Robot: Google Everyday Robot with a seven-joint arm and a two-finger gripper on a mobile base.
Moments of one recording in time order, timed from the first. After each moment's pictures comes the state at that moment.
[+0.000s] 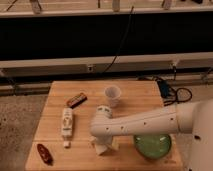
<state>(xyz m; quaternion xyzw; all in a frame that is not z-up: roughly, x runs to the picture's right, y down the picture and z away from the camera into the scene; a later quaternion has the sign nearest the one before) -0.005 0.305 0.771 -0.29 -0.20 -0.55 0.76</state>
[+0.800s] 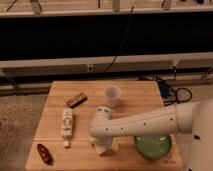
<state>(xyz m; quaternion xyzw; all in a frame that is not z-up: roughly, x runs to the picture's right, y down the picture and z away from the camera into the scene) -0.006 0.309 0.770 -0.29 -0.20 -0.55 0.76</state>
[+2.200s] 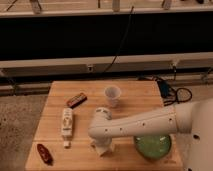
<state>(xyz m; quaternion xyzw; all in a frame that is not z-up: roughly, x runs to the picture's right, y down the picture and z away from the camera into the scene) -0.013 0.312 0.768 -0.29 -0.20 -0.55 0.76</state>
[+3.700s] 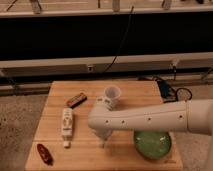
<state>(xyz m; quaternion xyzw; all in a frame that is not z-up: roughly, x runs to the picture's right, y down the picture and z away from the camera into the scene) -0.009 0.242 0.730 -0.26 -0.18 -0.55 0.77</state>
